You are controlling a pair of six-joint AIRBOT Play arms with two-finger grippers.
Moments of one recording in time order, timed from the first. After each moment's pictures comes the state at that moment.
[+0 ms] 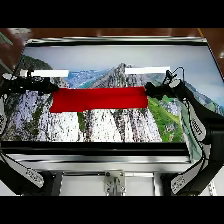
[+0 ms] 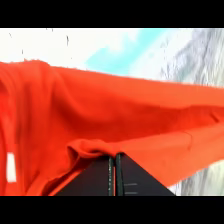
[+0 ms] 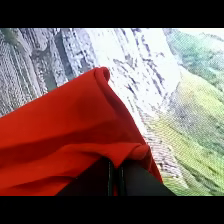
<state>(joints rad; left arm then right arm) 0.33 -1.95 1.67 0.70 -1.19 -1.22 -0.03 -1.87 1.41 -0.84 0.72 1.49</state>
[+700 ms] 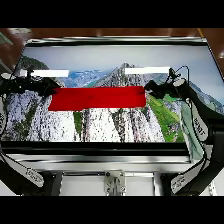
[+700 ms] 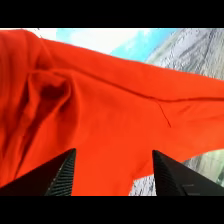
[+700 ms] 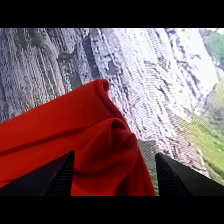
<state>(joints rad) 0.33 -1.95 1.69 0.70 -1.29 -1.25 -0.06 -1.87 1.41 -0.76 0.74 1.41</state>
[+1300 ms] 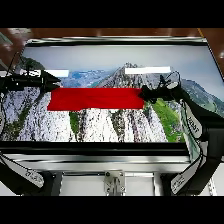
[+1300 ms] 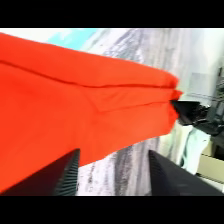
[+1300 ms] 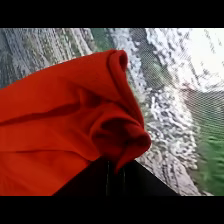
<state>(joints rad) 0.32 -1.91 1.69 0.50 -1.37 -1.25 -0.02 -1.91 1.41 -0.65 0.87 1.39</state>
